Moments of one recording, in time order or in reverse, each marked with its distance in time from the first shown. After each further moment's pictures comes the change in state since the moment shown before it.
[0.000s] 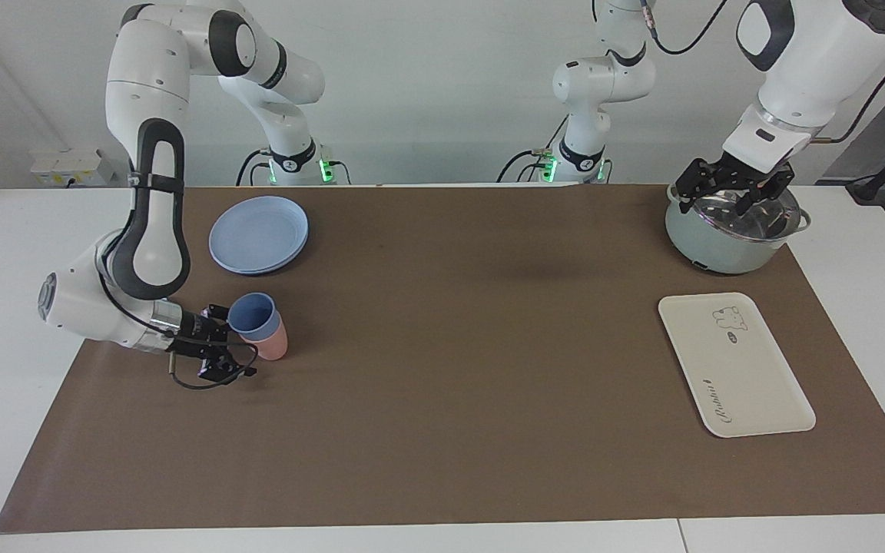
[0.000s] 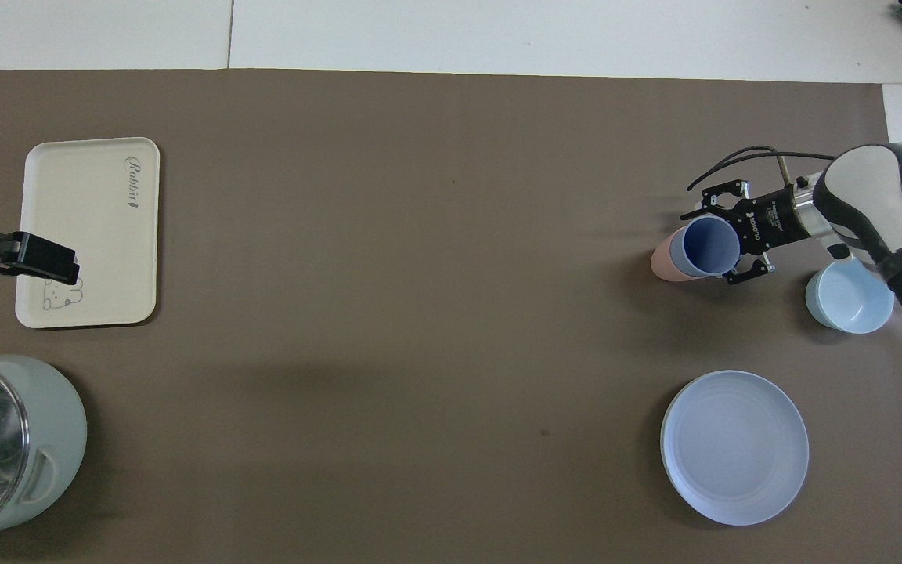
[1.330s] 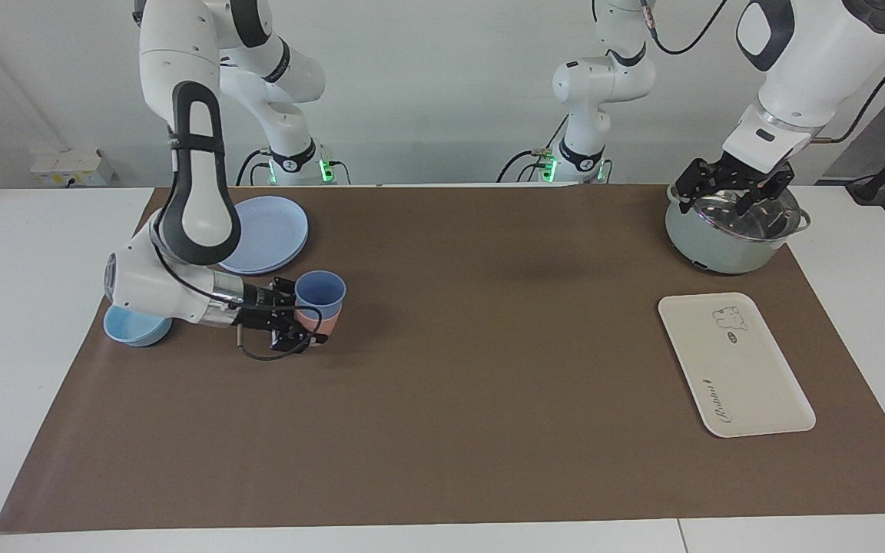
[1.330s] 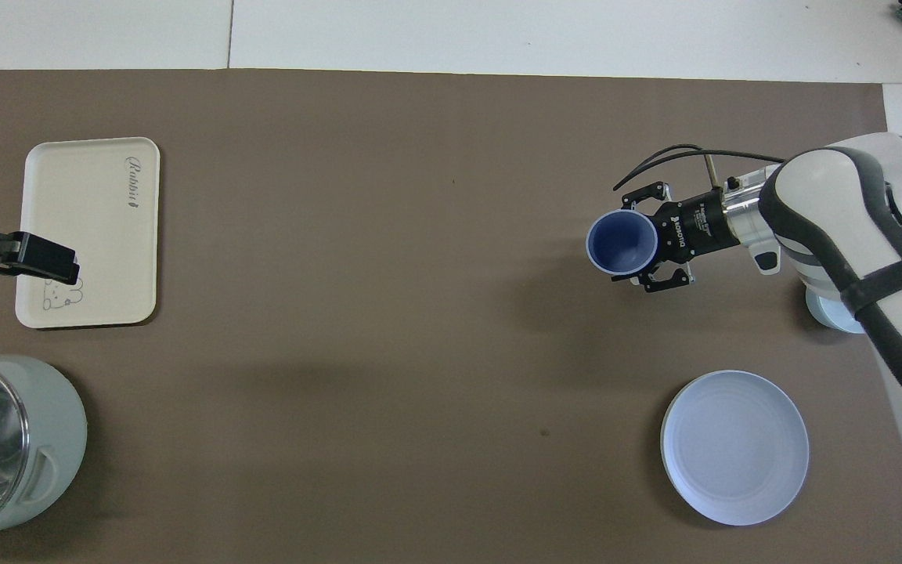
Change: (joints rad) left arm 0.000 0.000 0.000 0.000 0.000 0.000 0.000; right arm 0.148 -0.165 0.067 -0.099 0.163 -0.005 0.168
